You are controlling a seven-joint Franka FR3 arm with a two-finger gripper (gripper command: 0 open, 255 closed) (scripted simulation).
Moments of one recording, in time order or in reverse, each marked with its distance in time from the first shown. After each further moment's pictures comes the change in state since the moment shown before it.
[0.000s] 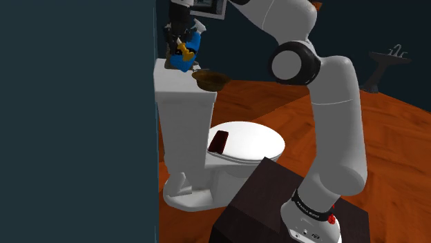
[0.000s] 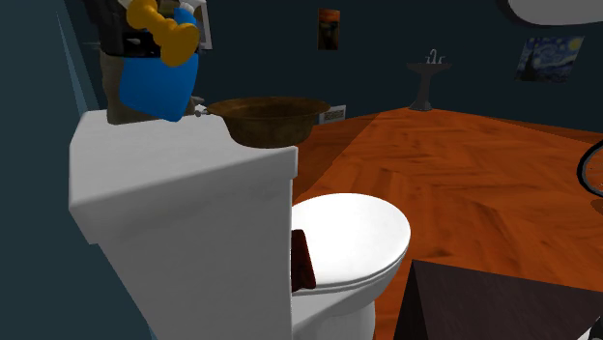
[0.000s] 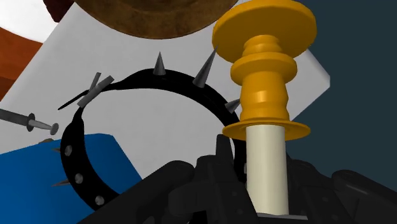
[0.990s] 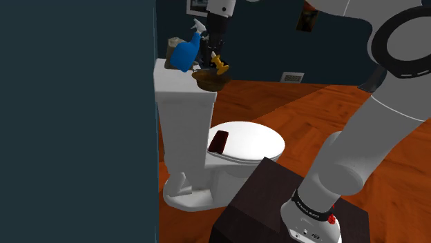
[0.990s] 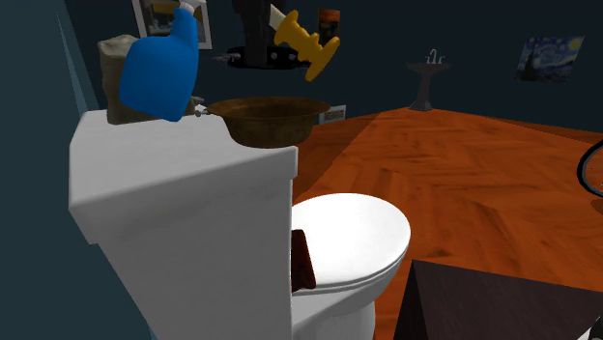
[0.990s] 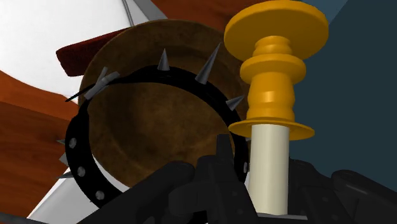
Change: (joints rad) arm -0.036 -0.667 -0.023 -0.954 0.017 0.282 -0.070
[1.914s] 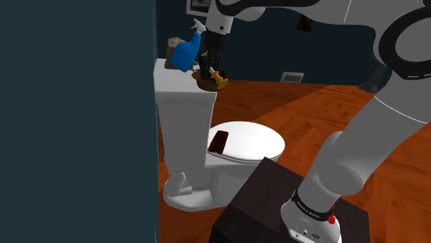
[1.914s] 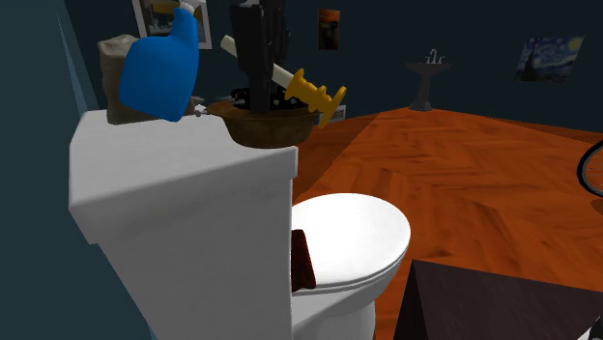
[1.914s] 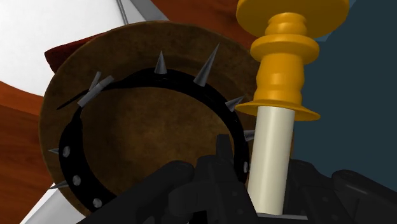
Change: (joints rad) arm 0.001 -0.034 0.003 -0.171 0.003 0.142 -0.008
